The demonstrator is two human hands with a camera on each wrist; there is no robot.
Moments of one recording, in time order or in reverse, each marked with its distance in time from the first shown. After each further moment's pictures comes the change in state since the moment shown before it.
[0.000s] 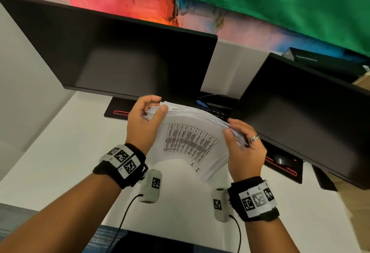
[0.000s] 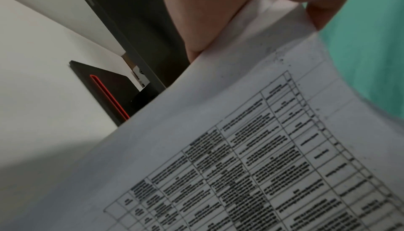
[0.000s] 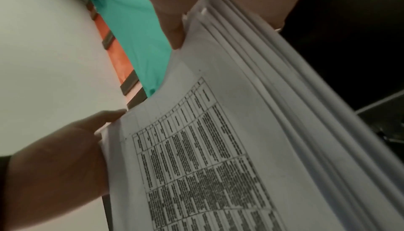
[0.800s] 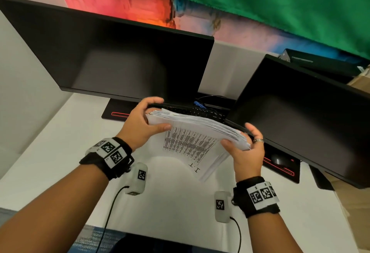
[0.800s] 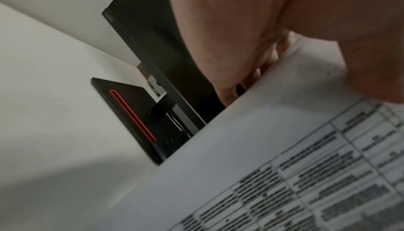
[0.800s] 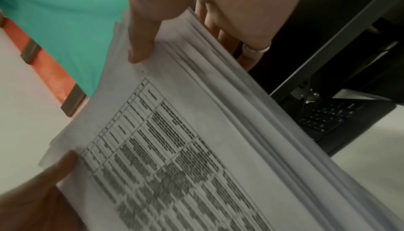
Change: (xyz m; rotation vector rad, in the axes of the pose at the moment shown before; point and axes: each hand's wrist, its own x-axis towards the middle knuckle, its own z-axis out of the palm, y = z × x) left_hand 0.021 -0.019 -0.020 -0.037 -0.402 -0.178; right_hand 0.005 0.032 -0.018 0.200 0.019 0.399
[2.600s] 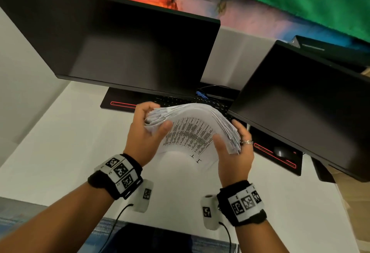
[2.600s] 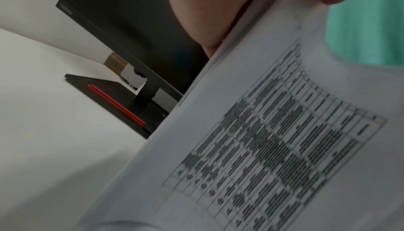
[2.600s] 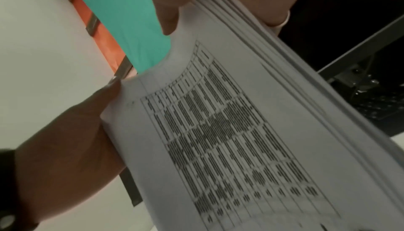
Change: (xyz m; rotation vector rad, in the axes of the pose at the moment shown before) left_hand -0.049 0.004 0.036 0.068 0.210 0.192; right_hand -0.041 -0.003 0.033 -0.137 0.019 -0.142
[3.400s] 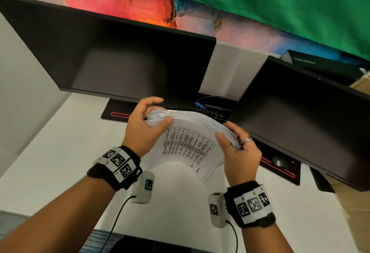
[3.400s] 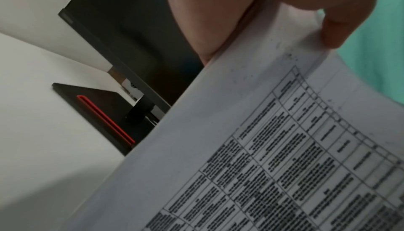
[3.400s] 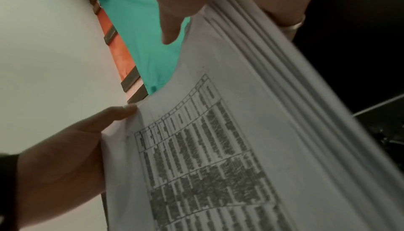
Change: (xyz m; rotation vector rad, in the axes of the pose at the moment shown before) left_hand 0.037 0.001 -0.006 0.033 0.033 -0.013; right_hand 0.024 -0.016 -0.006 -0.206 -0.016 -0.108
